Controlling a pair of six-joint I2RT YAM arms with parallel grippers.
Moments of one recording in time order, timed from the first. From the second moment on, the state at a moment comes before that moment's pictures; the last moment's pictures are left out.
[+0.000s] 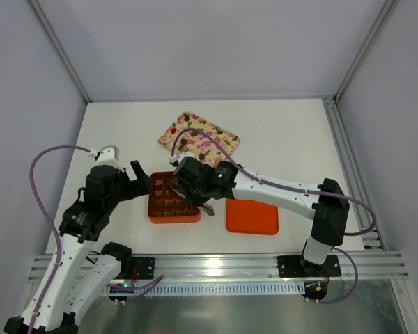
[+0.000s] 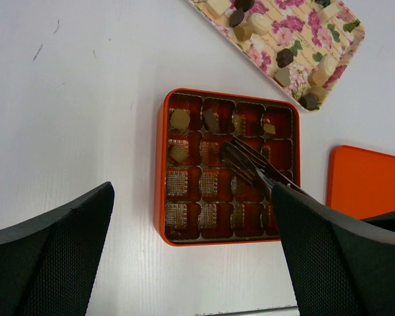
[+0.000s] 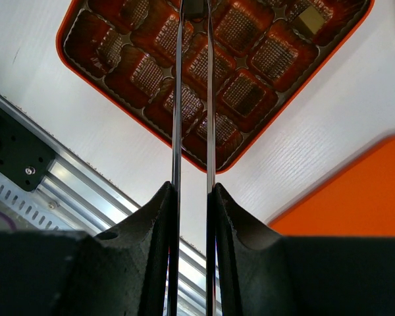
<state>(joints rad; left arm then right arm) -0.32 0.64 0.84 -0.76 -0.15 -0.45 1.13 1.72 1.51 -0.76 0.14 0.46</state>
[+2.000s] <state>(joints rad) -0.32 0.64 0.84 -0.76 -0.15 -0.45 0.62 1.78 1.70 -0.80 0.17 0.35</state>
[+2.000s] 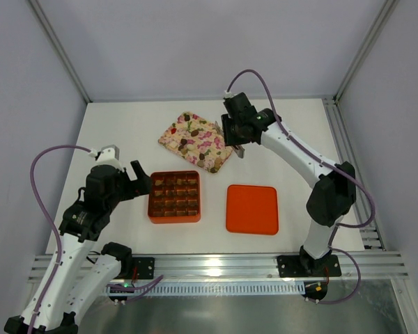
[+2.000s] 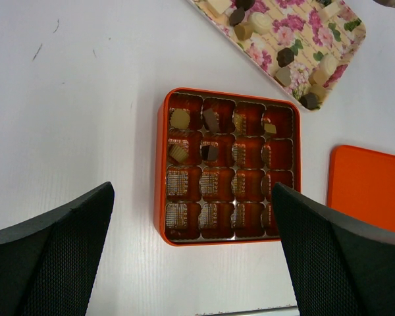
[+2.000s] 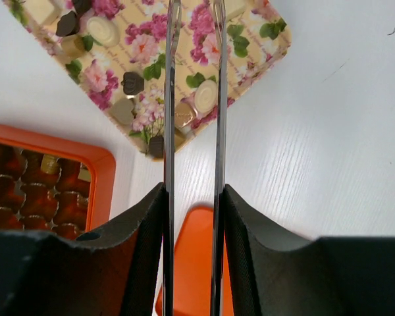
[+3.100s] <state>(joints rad) -0.32 0.65 0.84 -0.76 -0.15 -0.45 0.54 2.02 1.81 -0.84 0.14 0.26</state>
